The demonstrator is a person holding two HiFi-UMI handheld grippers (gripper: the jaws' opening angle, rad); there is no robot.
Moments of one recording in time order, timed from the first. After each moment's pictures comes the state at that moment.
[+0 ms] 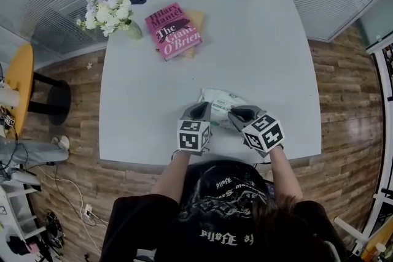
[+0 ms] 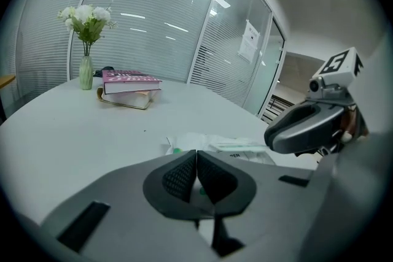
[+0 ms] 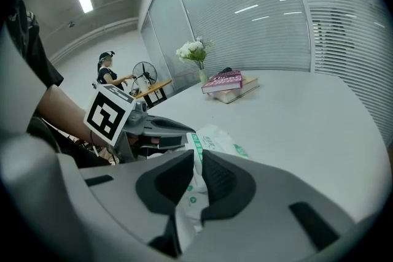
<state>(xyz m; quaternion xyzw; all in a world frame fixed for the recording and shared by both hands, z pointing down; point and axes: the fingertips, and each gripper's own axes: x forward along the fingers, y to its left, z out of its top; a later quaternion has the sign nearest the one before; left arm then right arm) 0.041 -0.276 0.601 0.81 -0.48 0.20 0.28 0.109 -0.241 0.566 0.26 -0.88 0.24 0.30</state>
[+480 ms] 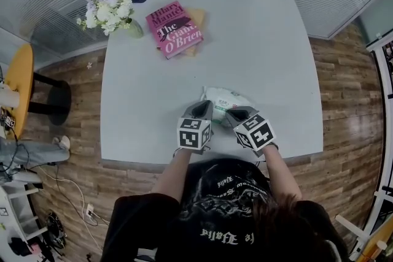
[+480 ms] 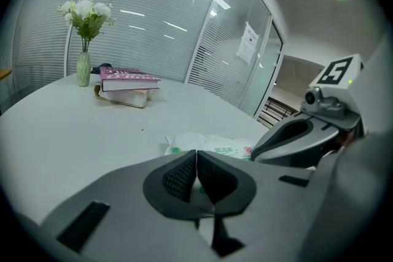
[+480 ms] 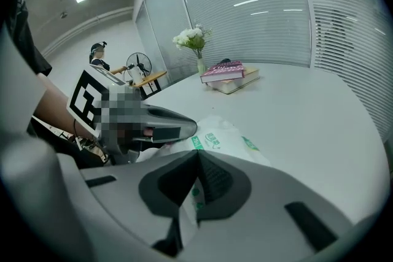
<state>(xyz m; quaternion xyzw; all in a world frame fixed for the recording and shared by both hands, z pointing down) 0.040 -0.274 0.600 0.81 -0.46 0.19 0.29 0.091 -0.237 0.591 0.28 -0.86 0.24 0.34</state>
